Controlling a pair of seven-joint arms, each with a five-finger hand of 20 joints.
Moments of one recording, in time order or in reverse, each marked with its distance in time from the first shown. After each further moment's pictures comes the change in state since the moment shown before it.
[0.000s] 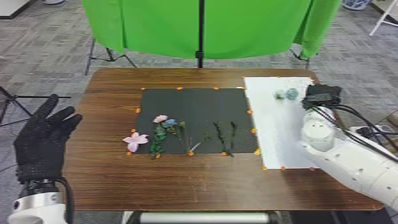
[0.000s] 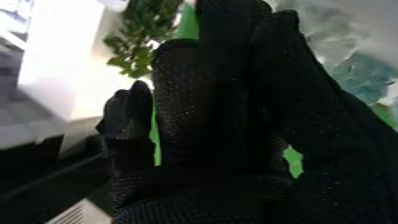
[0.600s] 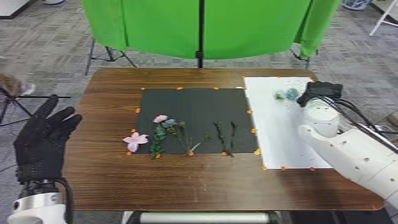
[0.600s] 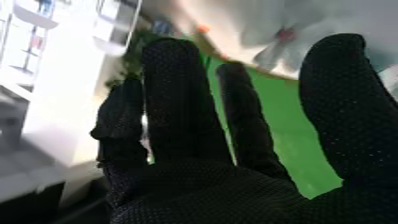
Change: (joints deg) left arm 0.2 0.6 0.2 -0.1 -0.5 0.4 0.5; right arm -3.3 -2.6 13.1 -2.8 6.5 -13.9 -6.3
